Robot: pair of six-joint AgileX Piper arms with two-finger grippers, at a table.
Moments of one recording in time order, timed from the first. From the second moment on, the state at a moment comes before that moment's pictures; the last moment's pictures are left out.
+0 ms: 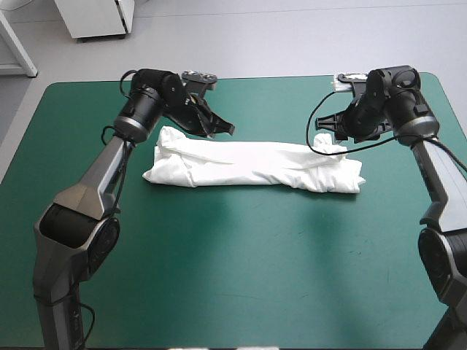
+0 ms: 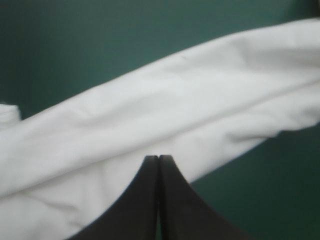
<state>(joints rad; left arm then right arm) -0.42 2.04 -2.12 -0.19 1.25 0.08 0.17 1.80 -1.82 0.01 1.24 0.13</state>
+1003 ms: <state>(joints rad) -0.55 2.30 -2.12 -0.22 1.11 0.09 0.01 1.77 -1.83 0.10 1.25 0.13</state>
